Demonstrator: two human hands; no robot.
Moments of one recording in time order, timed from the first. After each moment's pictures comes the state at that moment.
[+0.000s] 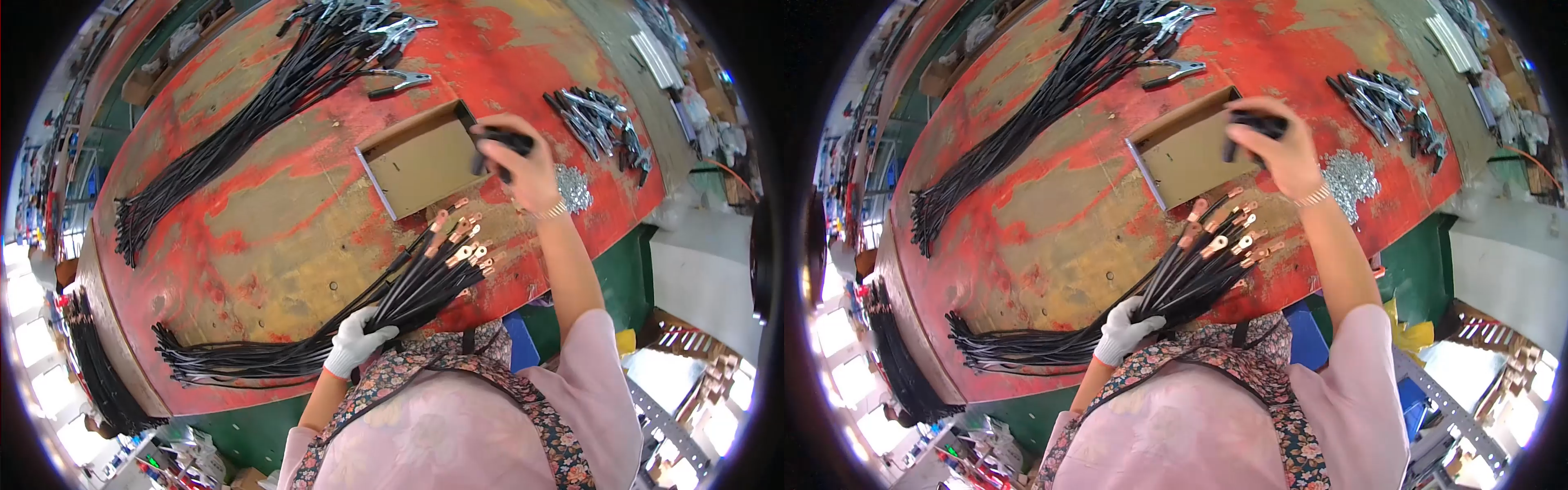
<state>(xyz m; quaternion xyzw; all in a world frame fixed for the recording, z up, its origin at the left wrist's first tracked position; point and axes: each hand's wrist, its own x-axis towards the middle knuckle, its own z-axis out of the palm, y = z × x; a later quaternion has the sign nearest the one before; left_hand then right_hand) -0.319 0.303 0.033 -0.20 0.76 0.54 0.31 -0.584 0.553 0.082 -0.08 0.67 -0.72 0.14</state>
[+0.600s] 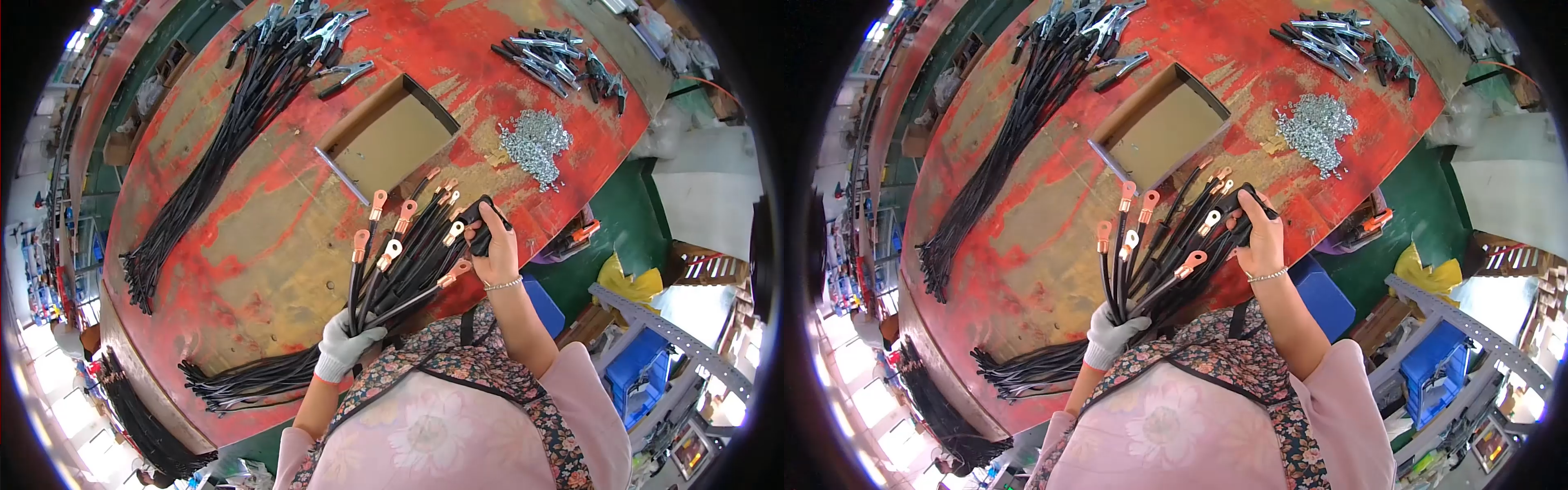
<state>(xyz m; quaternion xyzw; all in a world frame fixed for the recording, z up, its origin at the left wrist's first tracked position) -0.309 0.292 0.057 -0.23 0.71 0.61 0.27 -0.411 0.555 0.007 0.35 0.31 -0.88 0.01</state>
